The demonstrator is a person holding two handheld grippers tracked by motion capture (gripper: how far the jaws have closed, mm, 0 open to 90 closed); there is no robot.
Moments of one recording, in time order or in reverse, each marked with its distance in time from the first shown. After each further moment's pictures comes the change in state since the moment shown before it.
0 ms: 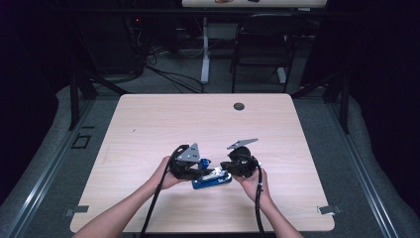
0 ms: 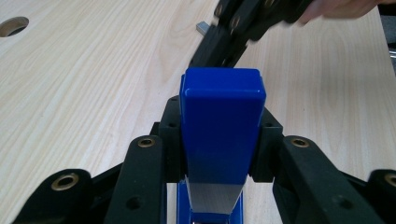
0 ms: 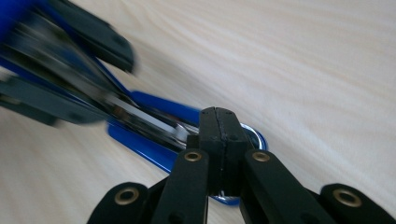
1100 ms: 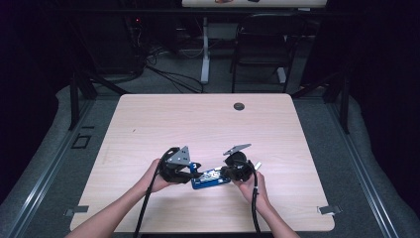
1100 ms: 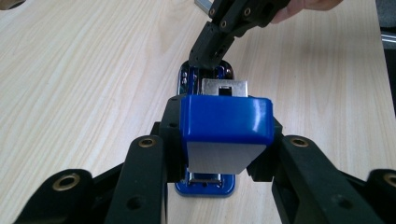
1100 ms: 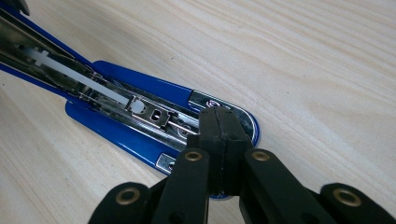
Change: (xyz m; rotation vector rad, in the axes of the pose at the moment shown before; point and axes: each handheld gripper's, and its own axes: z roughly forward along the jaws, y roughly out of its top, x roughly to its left) left arm -0.003 -0.016 -0.024 0.061 -0.003 -0.007; right arm 0.001 -0.011 0.021 0.061 -0.078 -0.049
